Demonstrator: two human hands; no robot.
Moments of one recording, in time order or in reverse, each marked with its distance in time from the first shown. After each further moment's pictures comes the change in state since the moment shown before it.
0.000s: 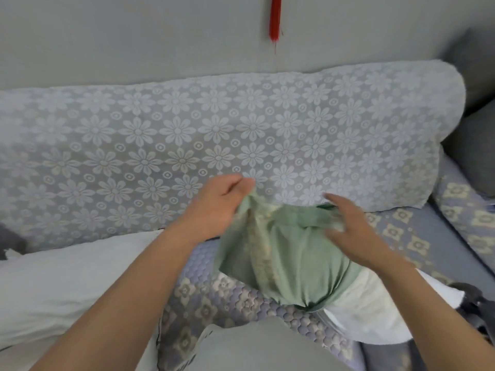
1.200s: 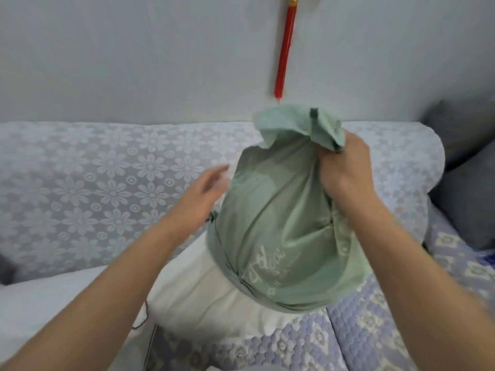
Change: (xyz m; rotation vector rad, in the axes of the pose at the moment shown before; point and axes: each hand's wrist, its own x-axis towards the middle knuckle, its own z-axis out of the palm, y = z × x) left_hand 0.021 0.014 -0.066 -0.181 0.111 0.026; right_hand 0.066 -0.198 -0.096 0.110 0.550 -0.245
